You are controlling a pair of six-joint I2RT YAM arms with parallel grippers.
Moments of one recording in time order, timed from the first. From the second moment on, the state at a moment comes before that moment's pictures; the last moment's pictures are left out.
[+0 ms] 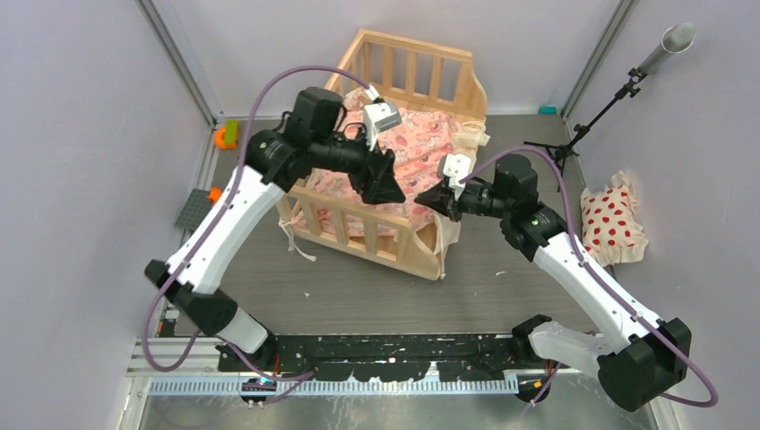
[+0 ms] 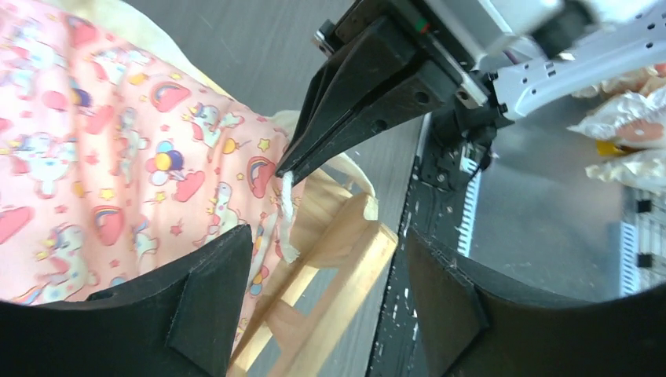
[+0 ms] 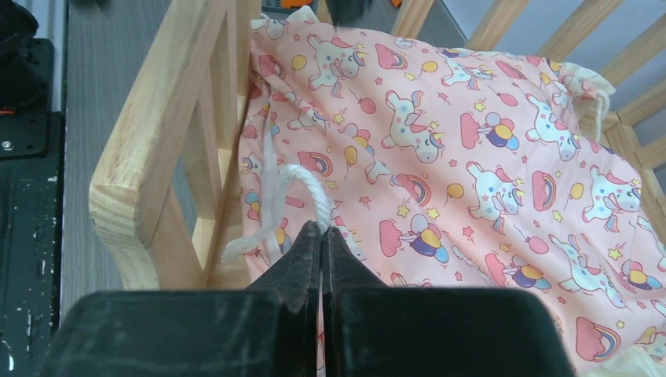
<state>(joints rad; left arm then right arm) -0.65 1.59 1.90 -0.94 0.72 0.11 0.45 1.07 0.94 -0.10 -0.75 -0.40</state>
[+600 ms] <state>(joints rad) -0.66 0.87 1.06 -0.55 0.43 -0.04 0.51 1.24 1.06 -0.27 -0.95 -0.53</state>
